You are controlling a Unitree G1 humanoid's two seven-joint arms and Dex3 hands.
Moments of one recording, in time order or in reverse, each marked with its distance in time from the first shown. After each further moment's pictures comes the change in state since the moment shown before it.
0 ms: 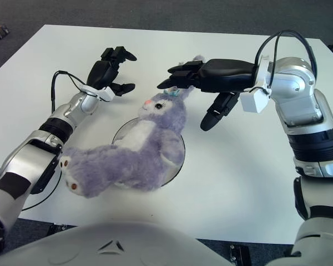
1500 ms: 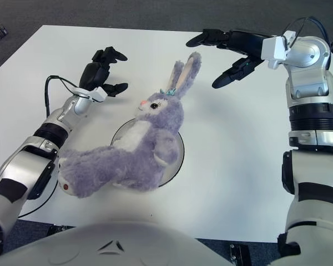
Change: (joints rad) left arm 0.095 0.051 0.094 -0.076 -0.097 0.004 -0.058; right arm -0.166 0.051 -0.081 0.393 -0.132 0.186 -0.080
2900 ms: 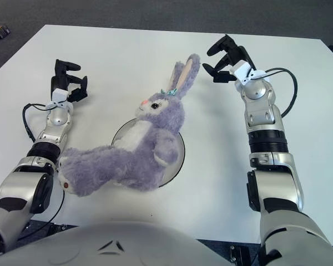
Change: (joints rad) left arm 0.150 -0.069 0.348 0.018 -0.414 -0.102 -0.103; right arm 0.222 0.284 -0.130 -0.033 -0.137 0.366 -0.728
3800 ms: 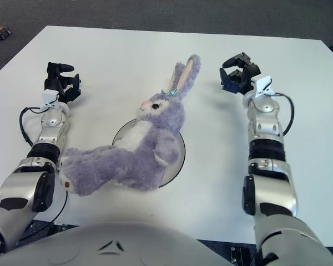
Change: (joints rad) left arm 0.003 -0.022 0.079 0.016 -0.118 -0.014 -0.137; right arm 0.104 0.125 -0.156 0.158 0.259 -0.044 -0.045
